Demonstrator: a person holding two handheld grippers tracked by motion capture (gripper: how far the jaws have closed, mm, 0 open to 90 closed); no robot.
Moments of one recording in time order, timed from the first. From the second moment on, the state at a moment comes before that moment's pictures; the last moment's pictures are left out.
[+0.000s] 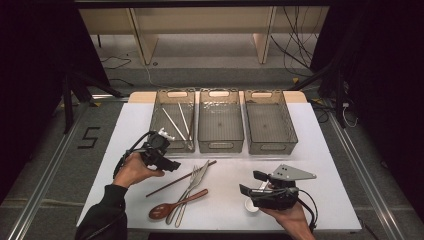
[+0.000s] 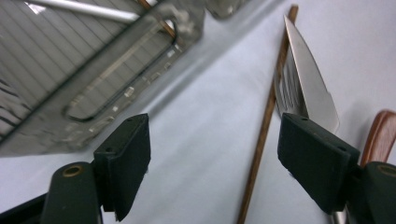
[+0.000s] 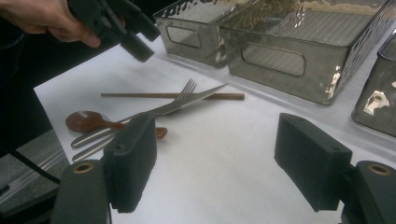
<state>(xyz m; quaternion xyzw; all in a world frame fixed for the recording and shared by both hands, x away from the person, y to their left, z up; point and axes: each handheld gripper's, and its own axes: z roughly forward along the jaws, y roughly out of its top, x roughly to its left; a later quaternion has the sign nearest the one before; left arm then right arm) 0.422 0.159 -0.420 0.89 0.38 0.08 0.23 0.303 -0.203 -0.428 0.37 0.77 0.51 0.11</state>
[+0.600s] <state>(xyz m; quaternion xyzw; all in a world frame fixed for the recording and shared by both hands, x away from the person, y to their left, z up) 0.412 0.139 -0.445 0.92 0.35 0.05 0.18 0.303 -0.203 -0.429 0.37 0.77 0.51 0.11</state>
